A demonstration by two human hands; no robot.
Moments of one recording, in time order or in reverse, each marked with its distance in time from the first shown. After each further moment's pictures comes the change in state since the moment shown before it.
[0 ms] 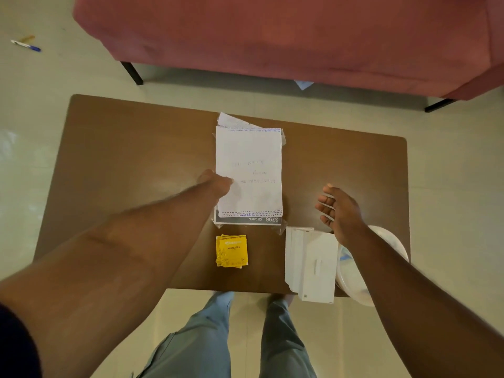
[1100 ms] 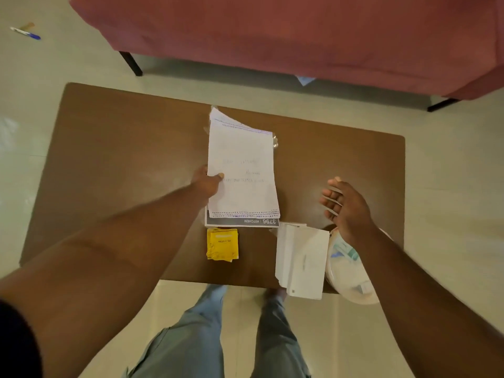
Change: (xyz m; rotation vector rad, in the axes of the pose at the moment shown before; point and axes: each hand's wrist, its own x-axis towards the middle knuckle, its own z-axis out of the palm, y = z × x) left_hand 0.002 -0.025 0.019 -0.358 -0.058 0.116; right_hand 0.004 -0.007 -0.032 -0.011 -0.061 -0.046
